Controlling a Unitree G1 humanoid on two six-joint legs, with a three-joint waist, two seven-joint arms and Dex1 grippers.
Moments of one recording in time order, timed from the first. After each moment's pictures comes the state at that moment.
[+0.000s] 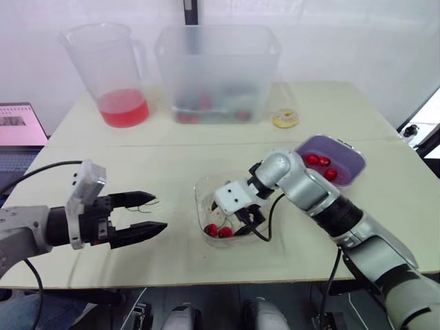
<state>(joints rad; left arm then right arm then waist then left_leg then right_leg) 0.00 1.02 0.49 -0.56 -1.14 0.91 -0.89 -0.96 -0.51 0.62 0.08 -0.11 0.25 1.52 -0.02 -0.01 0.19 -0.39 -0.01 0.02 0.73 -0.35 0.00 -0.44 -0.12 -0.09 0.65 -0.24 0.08</state>
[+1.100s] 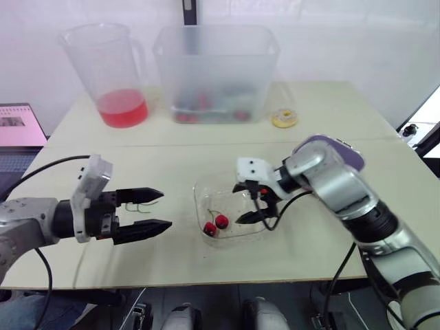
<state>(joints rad) -0.11 1.02 0.41 -0.51 -1.12 0.88 -0.96 -0.88 -0.62 0.47 -0.24 0.00 0.96 1.34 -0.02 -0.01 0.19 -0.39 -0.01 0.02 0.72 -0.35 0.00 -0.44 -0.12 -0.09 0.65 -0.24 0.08</state>
